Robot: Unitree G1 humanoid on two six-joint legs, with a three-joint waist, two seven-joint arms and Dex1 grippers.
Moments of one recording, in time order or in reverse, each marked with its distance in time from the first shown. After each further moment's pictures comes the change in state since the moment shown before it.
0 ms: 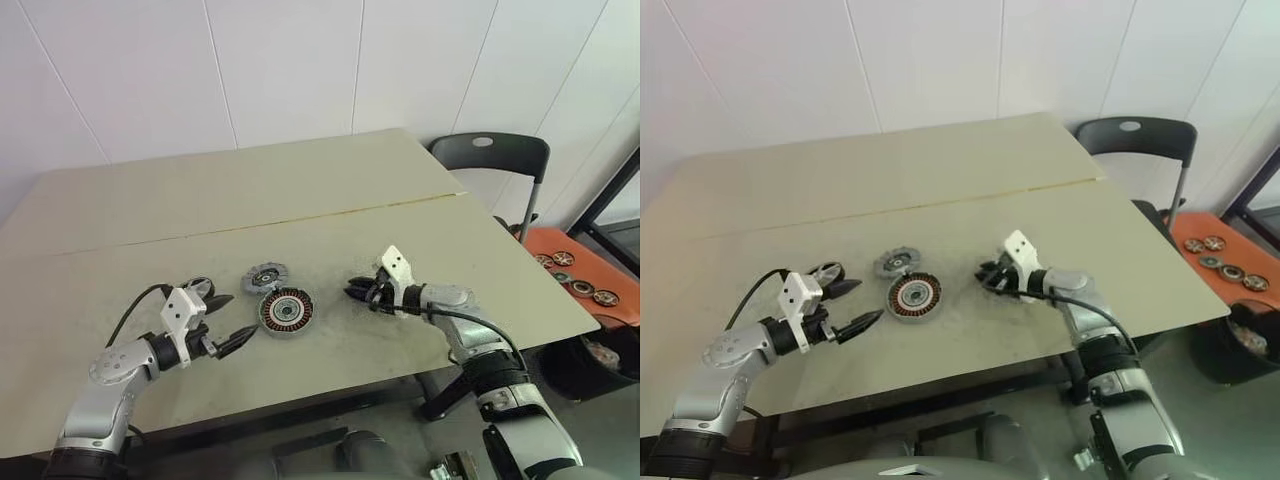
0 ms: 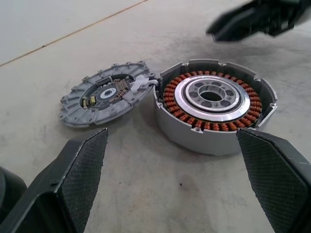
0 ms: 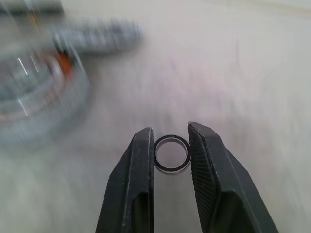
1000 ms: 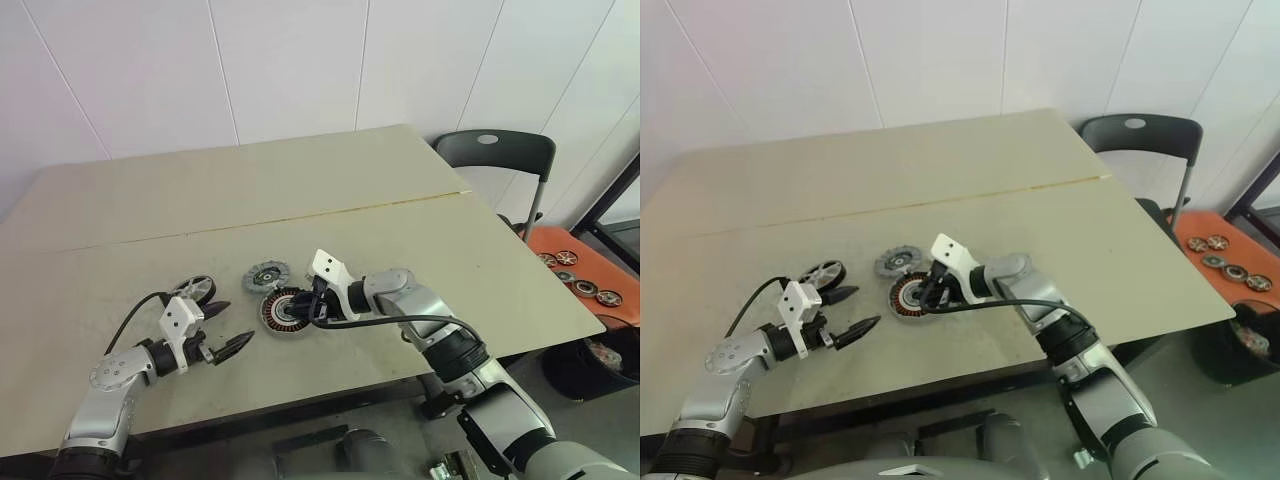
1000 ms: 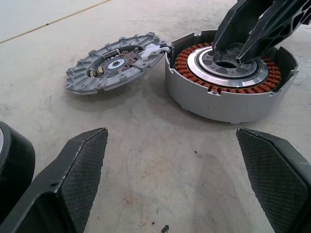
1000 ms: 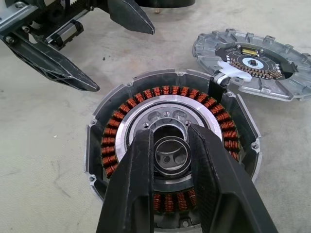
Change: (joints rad) left arm -0.005 -0.016 -0.001 0.099 0.037 -0.085 -0.024; right arm -0.121 0.039 0.319 -0.103 -0.061 0.224 0.071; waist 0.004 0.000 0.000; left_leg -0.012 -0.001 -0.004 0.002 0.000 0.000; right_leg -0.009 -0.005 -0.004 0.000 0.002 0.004
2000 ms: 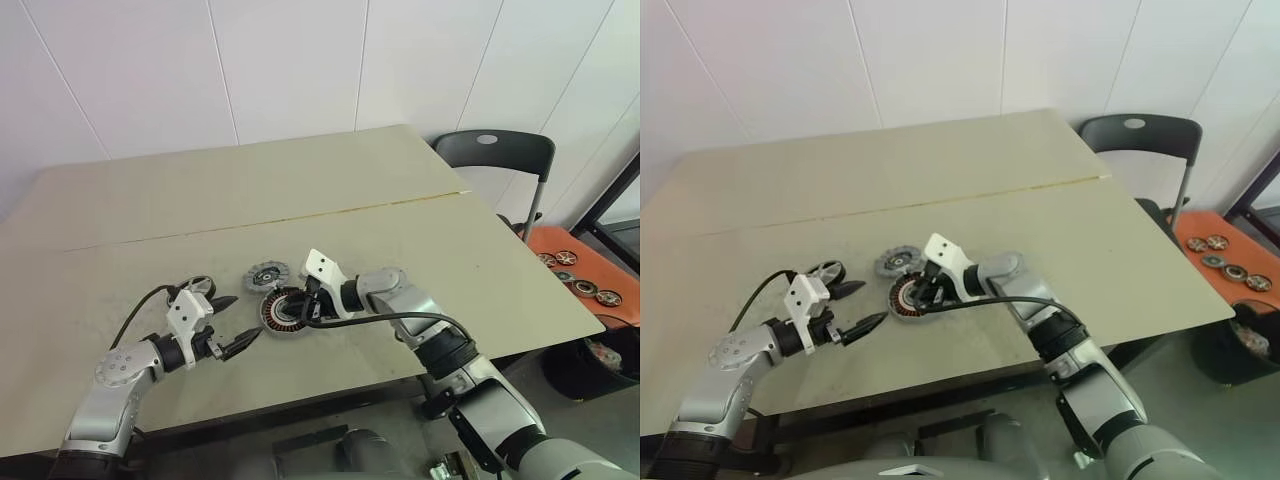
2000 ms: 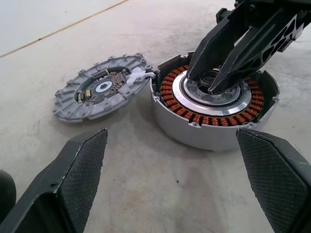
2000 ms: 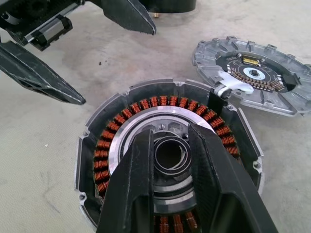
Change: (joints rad) left arm 0.022 0.000 -0.011 -0.182 0.001 0.144 0.066; right arm -0.019 0.047 0.001 0.056 -0.030 -0.049 0.002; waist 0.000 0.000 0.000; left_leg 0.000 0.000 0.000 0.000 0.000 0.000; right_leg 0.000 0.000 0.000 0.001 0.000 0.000
